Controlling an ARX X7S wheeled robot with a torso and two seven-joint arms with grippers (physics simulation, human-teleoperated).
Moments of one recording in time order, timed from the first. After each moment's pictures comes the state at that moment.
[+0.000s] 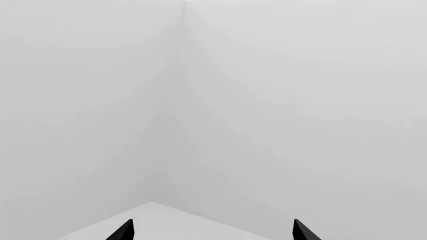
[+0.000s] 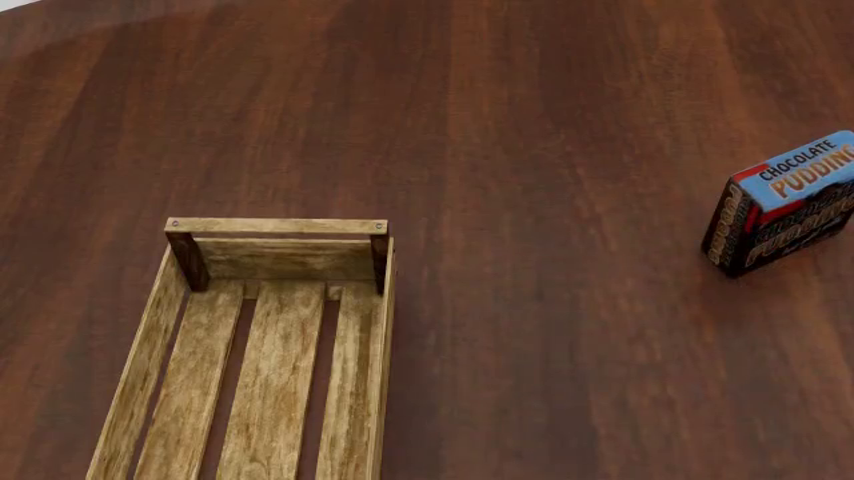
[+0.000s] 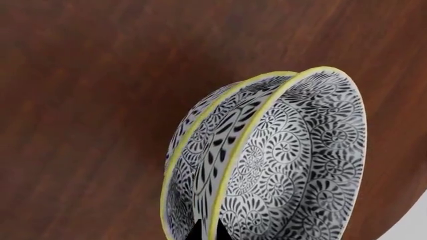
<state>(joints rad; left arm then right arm) -1.86 -1.57 2.07 1.04 -0.86 0.37 -1.57 1.76 1.14 -2.10 -0.42 1.92 1.12 1.02</state>
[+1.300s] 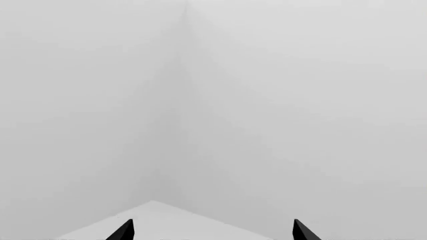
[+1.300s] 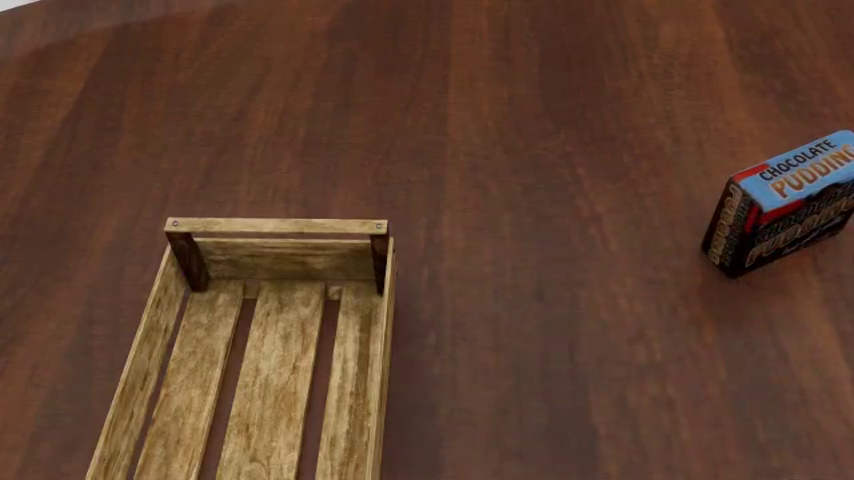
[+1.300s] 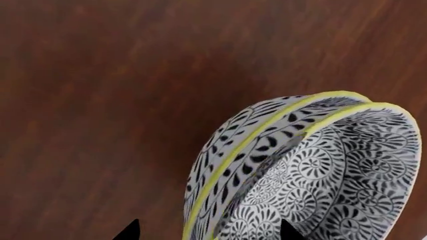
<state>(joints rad) -1.82 -1.57 2.04 1.02 -0.85 0.39 -1.57 1.62 1.06 -2.10 -0.30 1.81 1.03 0.89</state>
